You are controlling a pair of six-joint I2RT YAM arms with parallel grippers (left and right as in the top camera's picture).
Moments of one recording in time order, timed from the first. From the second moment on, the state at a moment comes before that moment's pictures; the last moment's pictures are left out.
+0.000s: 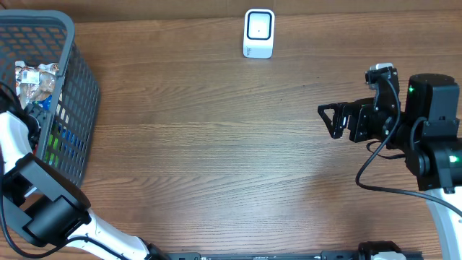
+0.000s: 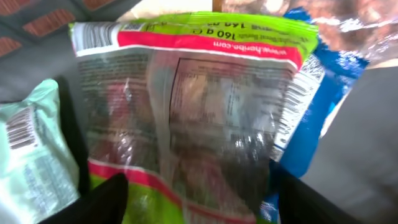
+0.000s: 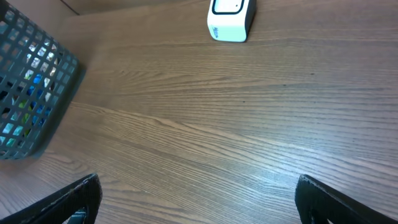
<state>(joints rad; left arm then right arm) 0.74 1.98 1.55 -0.70 -0.05 -0.30 0.06 1.12 1.23 -0.89 -0.47 0.10</state>
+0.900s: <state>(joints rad) 0.74 1.73 1.74 -0.93 -0.06 -0.30 0.06 1.12 1.23 -0.89 -0.47 0.10</state>
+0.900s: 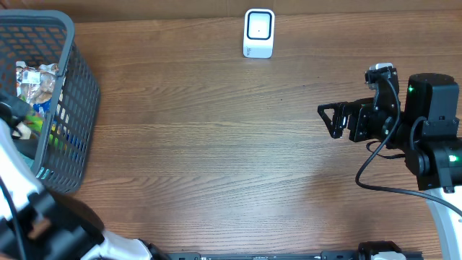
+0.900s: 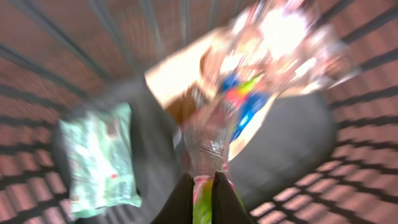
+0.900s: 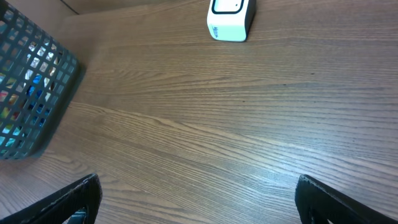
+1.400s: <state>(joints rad) 0.74 1.51 1.76 -0.93 -0.08 -0.31 0.05 1.12 1.23 -0.89 -0.47 0.10</state>
